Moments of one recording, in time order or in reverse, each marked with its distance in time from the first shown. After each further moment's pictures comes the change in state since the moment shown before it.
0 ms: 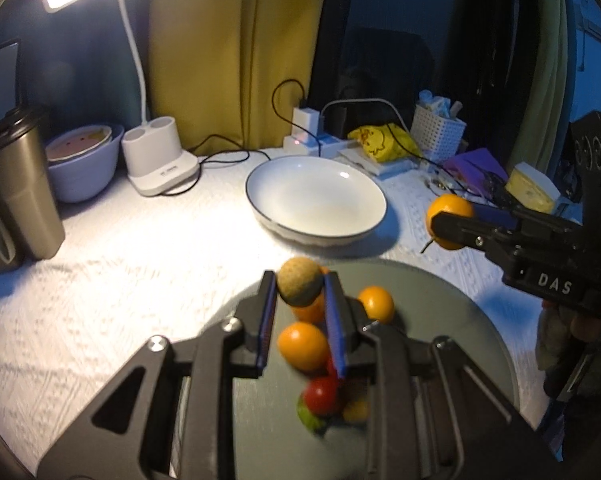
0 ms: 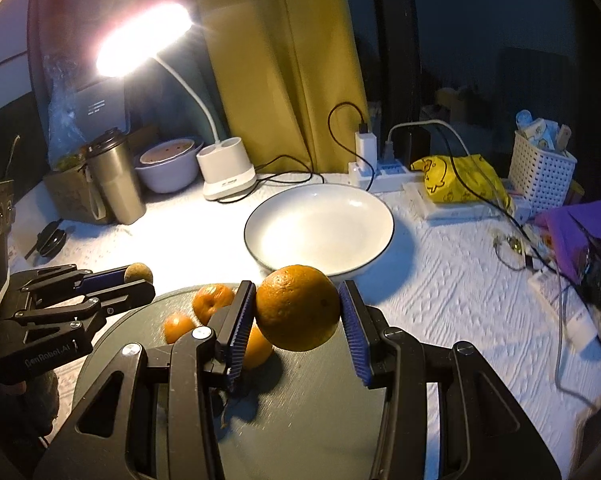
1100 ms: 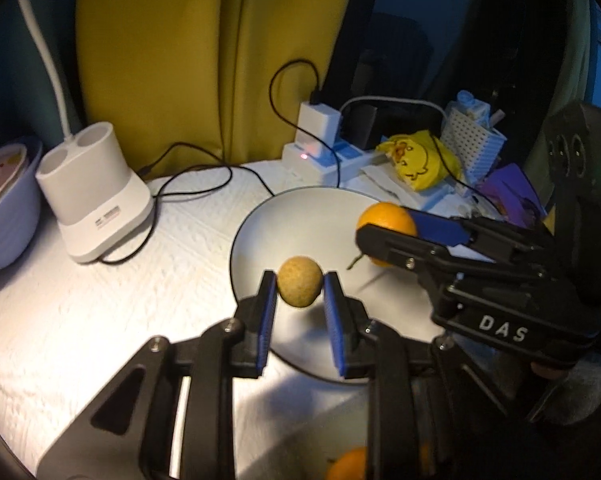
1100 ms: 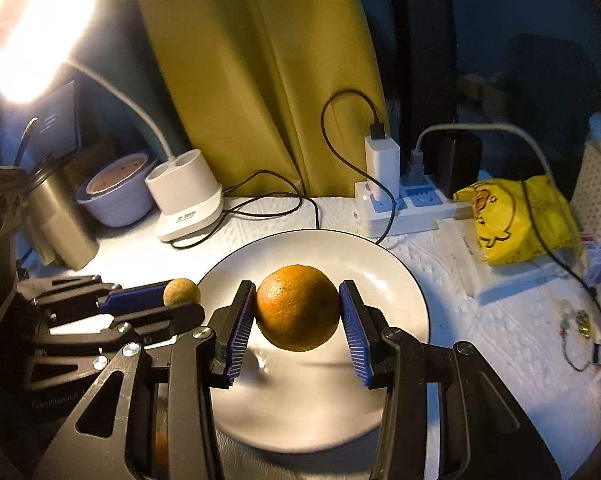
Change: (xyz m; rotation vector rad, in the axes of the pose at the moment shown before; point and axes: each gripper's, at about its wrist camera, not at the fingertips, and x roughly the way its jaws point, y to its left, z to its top) left arm 0.138 0.032 0.080 -0.016 0.086 -0.069; right arm 0.141 -0.038 0.069 0.036 0.040 0.047
